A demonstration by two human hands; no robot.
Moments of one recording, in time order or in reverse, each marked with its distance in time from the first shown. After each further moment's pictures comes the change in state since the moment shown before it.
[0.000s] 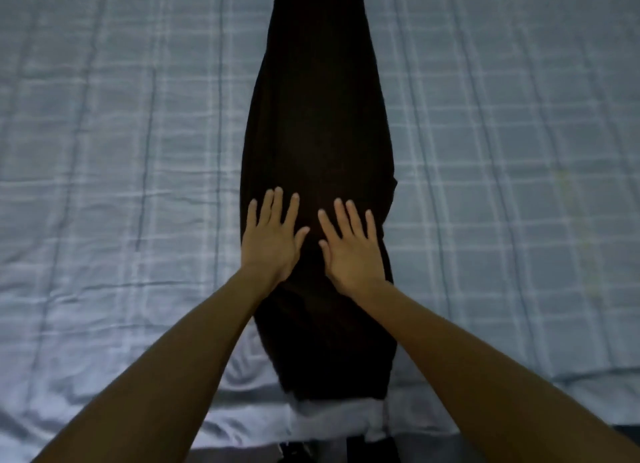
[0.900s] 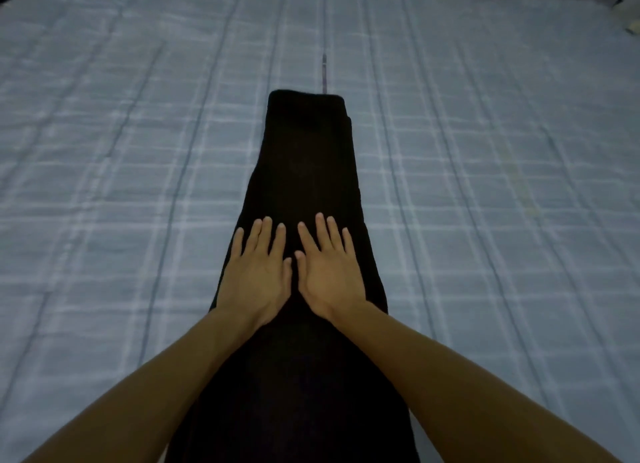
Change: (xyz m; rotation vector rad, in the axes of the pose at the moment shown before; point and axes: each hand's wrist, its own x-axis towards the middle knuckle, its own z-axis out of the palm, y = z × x) left_hand 0.371 -0.057 -0.071 -0.090 0.202 0.016; right_hand 0.393 0.091 -0.063 0.067 0.098 0.012
